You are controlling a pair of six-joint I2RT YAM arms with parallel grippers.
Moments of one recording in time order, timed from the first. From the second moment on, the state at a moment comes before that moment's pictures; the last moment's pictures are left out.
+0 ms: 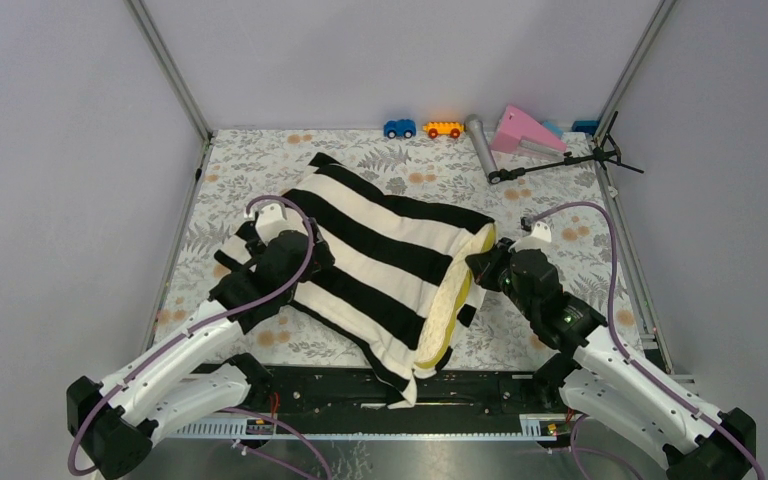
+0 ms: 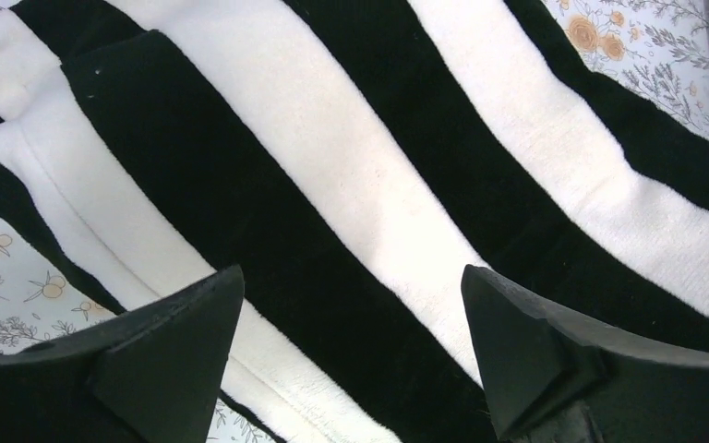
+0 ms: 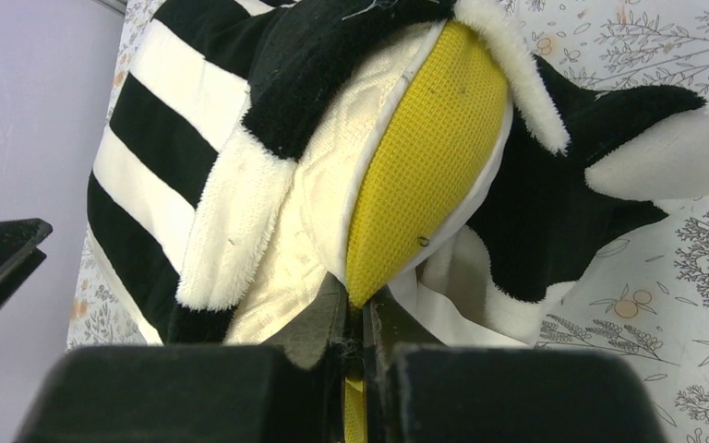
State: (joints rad) left arm -0.68 0.88 0.74 -0.52 -0.61 -0.77; right arm 0.66 0.70 0.52 -0.23 0.28 0.78
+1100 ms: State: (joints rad) left arm -0.06 0.95 0.52 -0.31 -0.47 -0.95; right arm 0.66 0.20 0.54 -0.65 0.61 0.82
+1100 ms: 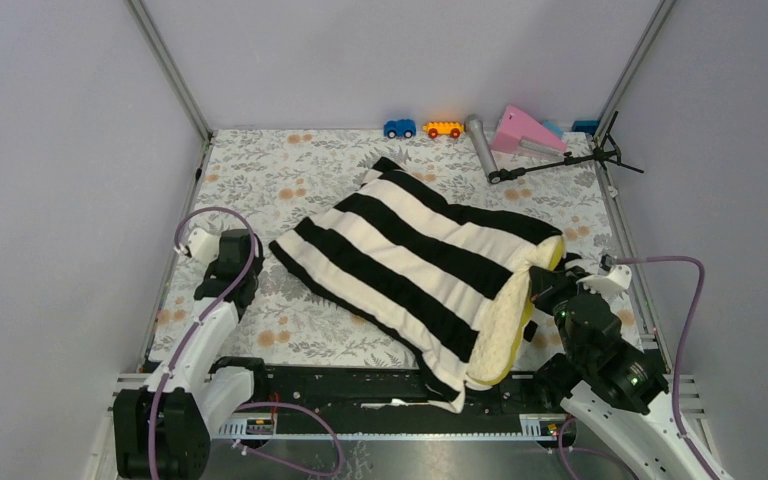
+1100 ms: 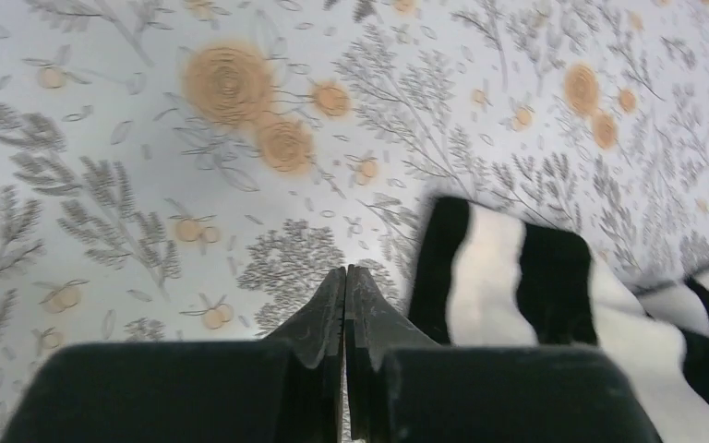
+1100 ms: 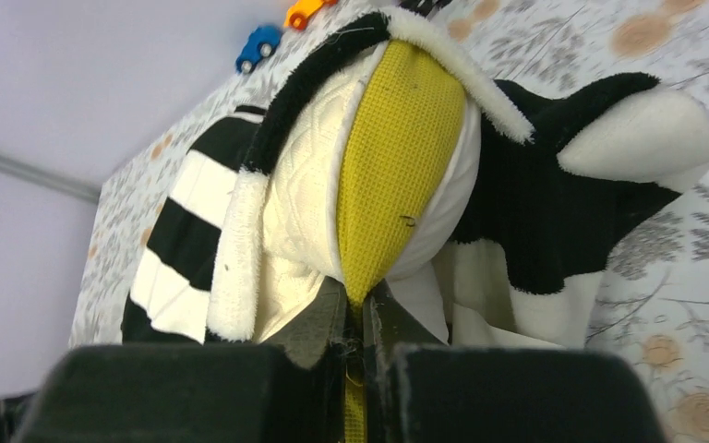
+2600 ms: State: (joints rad) left arm -1.09 1.50 1.16 -0.36 -0.20 -0.54; right arm 0.65 0.35 0.53 -0.54 0.52 0.76
